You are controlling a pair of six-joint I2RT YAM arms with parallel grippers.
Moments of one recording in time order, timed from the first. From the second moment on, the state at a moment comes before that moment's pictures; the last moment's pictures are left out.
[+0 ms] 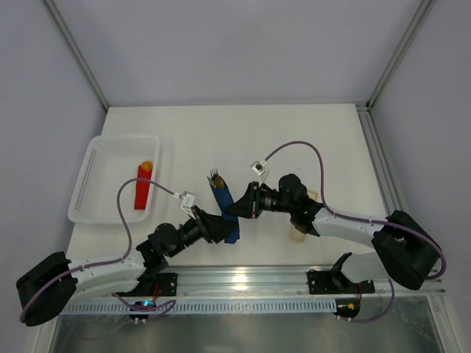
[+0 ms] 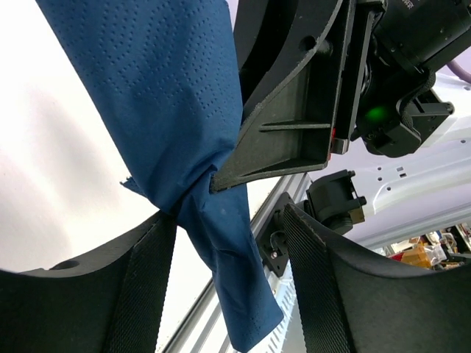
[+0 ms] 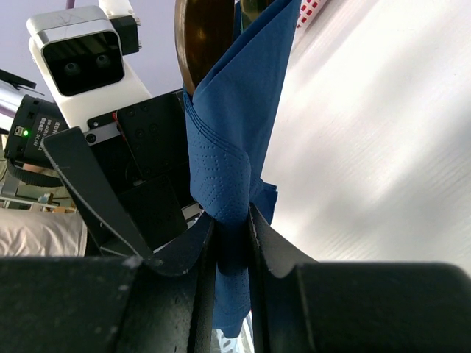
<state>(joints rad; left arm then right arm) -0.99 0.88 0.07 0.85 -0.05 -0.86 0.77 1.33 0.54 0.61 -0.57 0.80</state>
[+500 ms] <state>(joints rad) -0.99 0.90 0.07 0.86 -0.05 -0.86 0.79 1.28 0.51 0.65 -0.51 0.84</state>
